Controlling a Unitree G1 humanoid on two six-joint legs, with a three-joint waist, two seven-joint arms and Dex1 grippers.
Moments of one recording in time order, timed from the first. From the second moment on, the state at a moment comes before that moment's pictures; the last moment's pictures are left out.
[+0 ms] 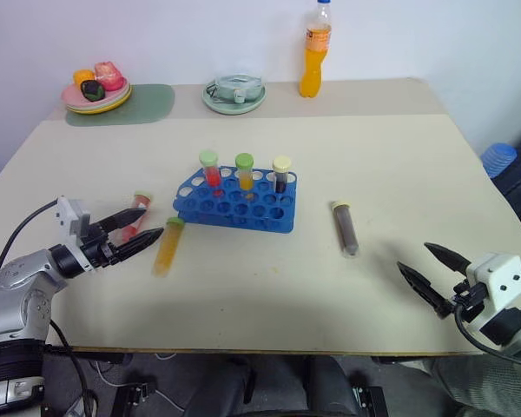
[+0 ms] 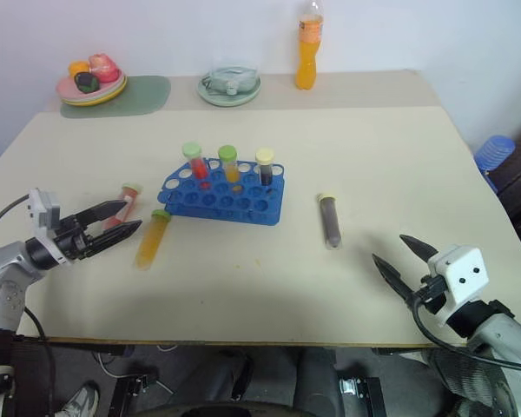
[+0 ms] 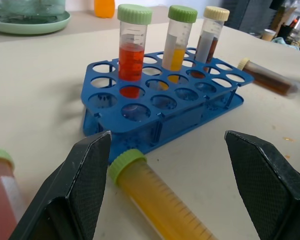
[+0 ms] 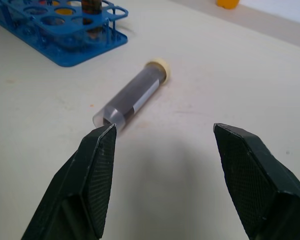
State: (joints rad) left arm -0.15 0.70 0.33 0.19 -0.60 0.21 -1.17; right arm 0.44 -0.56 -0.50 -0.55 0.41 0.23 0.71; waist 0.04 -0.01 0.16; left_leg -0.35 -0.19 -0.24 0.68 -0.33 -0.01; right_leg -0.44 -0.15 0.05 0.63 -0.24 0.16
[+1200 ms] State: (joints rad) left arm -0.32 0.59 0.13 0.03 -0.60 0.21 -1.30; right arm -0.71 -0.66 -0.02 -0.32 0.46 1.53 0.41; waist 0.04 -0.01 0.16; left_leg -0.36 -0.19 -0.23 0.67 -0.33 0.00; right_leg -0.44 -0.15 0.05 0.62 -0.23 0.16
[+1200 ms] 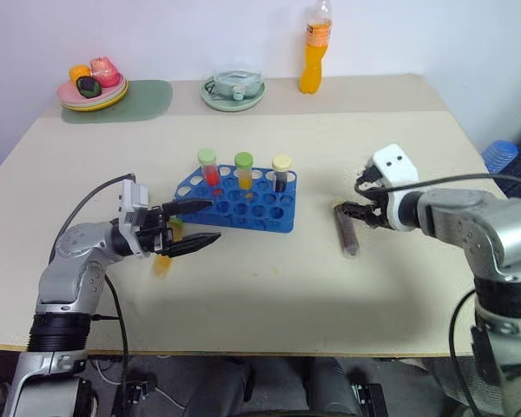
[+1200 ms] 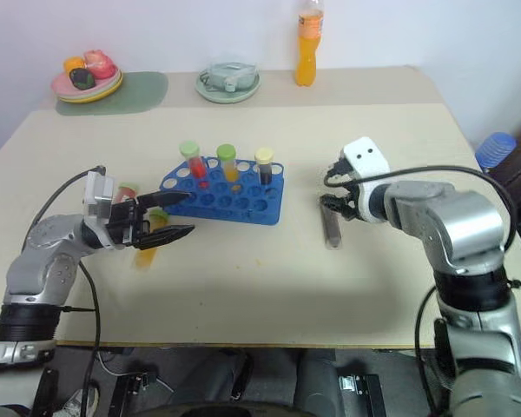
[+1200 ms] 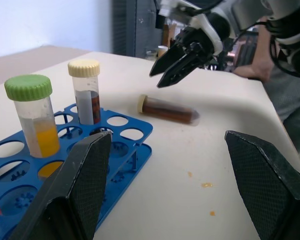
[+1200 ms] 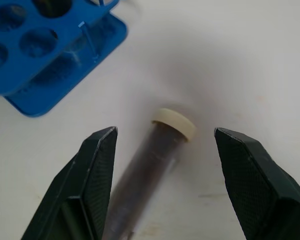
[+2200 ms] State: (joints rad) left arm -0.24 0.59 0.12 -0.08 -0.63 0.30 -1.24; right arm -0.93 -0.53 0.04 0.23 0.48 1.61 0.26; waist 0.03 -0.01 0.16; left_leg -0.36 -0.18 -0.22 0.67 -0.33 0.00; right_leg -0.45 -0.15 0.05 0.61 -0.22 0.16
